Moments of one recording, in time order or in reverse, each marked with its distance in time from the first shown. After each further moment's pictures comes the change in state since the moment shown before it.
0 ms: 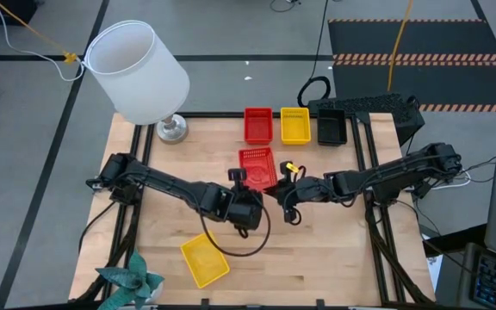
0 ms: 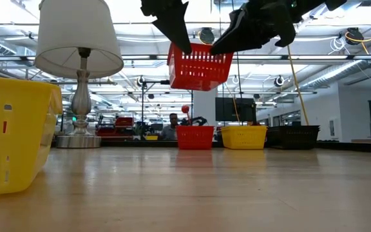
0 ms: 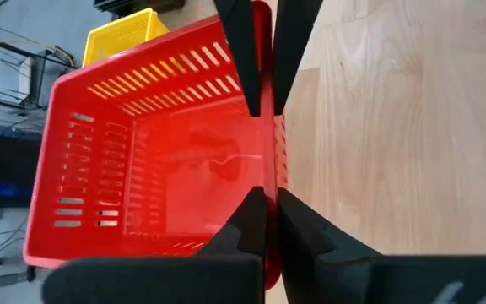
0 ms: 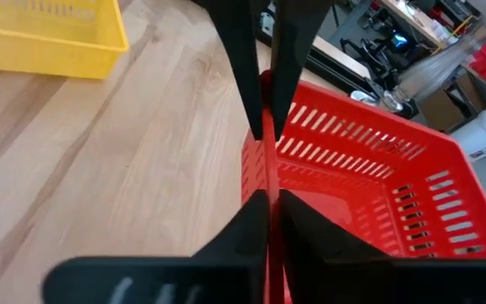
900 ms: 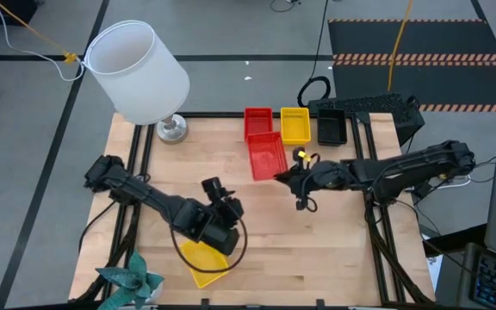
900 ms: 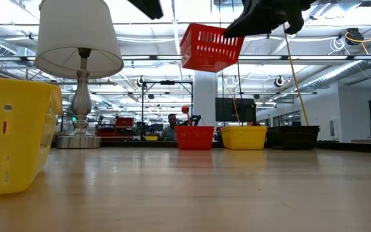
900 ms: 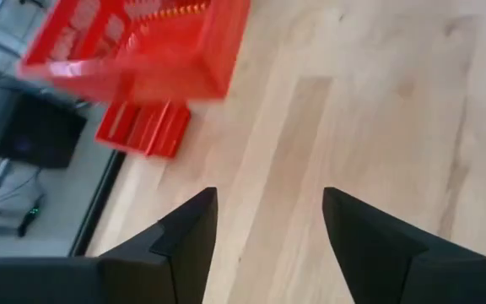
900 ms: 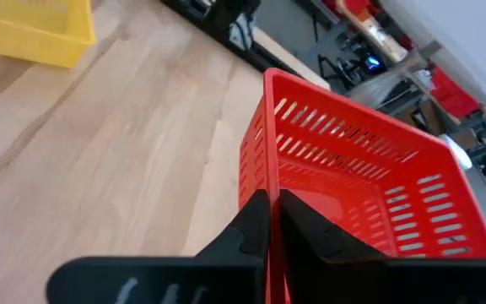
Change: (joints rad) left arm -0.167 -0.090 0.001 -0.214 -0.171 -0.412; right arm -0.052 -0.188 -0.001 -0.132 0.000 -0.161
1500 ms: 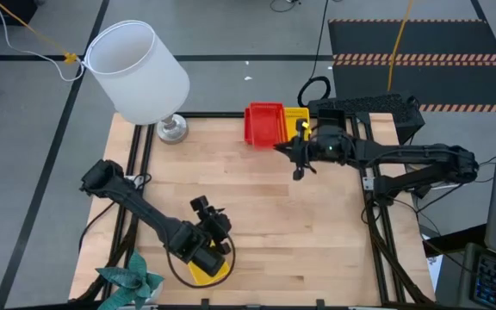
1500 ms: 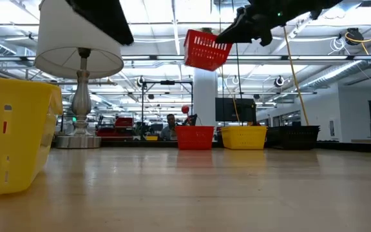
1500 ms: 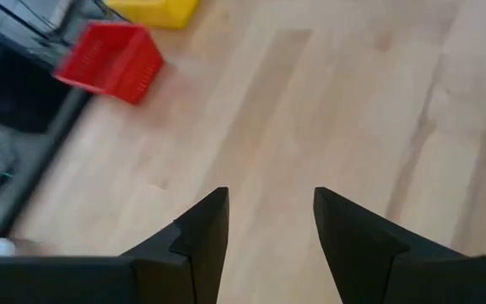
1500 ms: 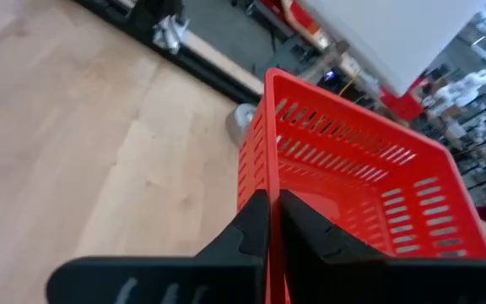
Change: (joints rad) left arm -0.130 0.008 -0.206 0.054 -0.020 -0.333; right arm -0.316 -0.026 0.000 0.130 -0.229 -0.142
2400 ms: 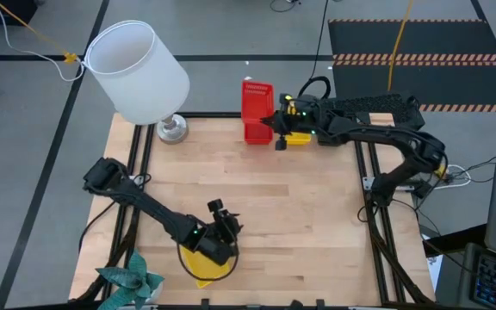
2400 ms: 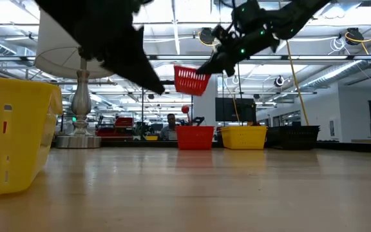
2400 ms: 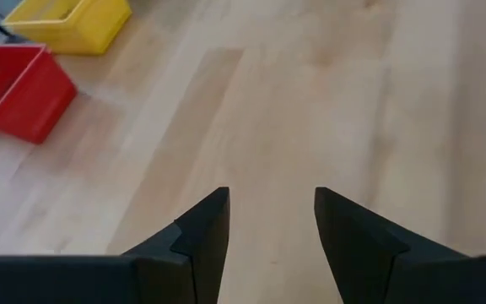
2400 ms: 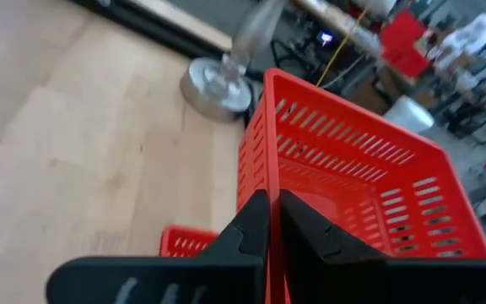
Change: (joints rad) left arm 0.066 0.000 -0.337 0.727 0.064 0.341; right arm -0.320 0.357 0.168 0.148 -0.245 -0.001
